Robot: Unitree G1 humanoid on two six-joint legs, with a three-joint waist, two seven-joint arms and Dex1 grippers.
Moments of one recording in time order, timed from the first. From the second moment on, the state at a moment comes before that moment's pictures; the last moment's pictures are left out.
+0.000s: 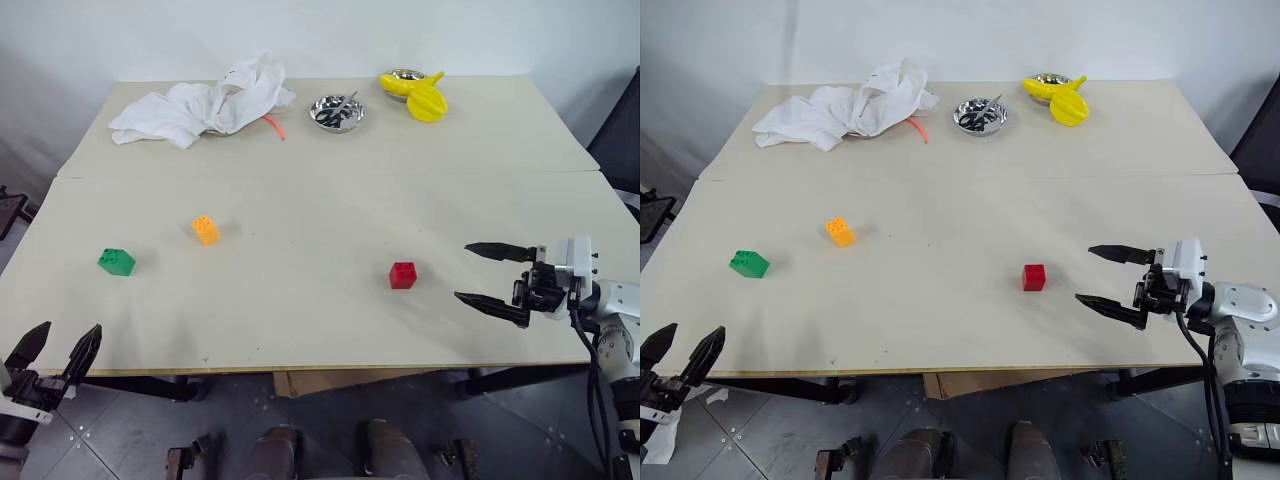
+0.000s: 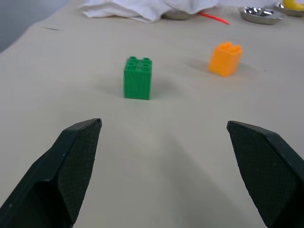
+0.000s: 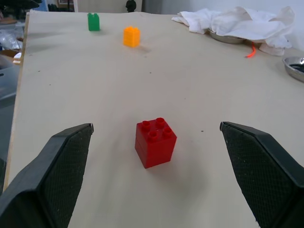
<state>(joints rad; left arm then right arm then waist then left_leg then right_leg) 0.36 0.44 0.76 -0.07 -0.64 0.06 -0.67 -0.30 -0.81 -0.17 0.32 0.61 -0.13 1.41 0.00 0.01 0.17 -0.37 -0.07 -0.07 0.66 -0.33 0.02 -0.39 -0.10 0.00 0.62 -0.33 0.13</state>
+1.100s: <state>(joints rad) -0.21 0.72 0.48 0.20 -0.37 0.50 -0.38 -0.31 -0.75 -0.17 0.22 0.55 -0.06 1.37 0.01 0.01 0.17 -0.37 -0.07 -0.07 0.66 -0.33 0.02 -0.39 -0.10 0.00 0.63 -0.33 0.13</state>
